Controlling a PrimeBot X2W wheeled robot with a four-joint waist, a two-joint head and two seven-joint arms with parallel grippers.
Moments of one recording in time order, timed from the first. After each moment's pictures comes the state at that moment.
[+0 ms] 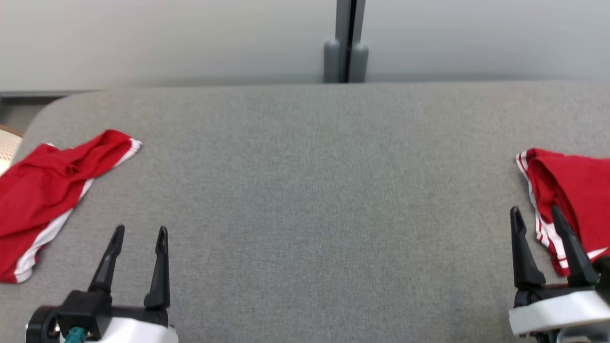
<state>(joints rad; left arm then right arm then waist) 0.05 0.23 -0.14 0.02 -0.28 0.08 -0.26 0.03 -0.10 -0.03 -0.04 0.22 0.13 -0.07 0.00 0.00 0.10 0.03</state>
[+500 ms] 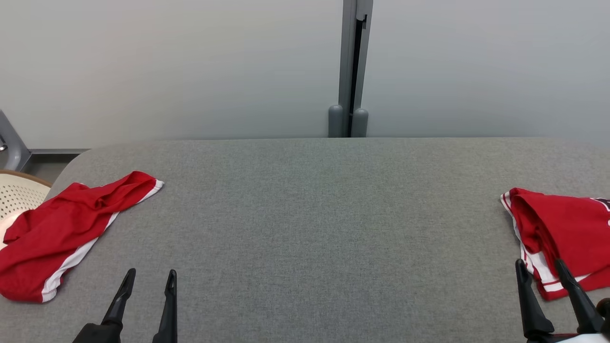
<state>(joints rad) 0.18 0.24 -0.17 -0.02 -0.28 0.11 -0.21 0.21 -0.11 -0.05 -0.08 0.24 0.13 0.01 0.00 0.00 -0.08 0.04</state>
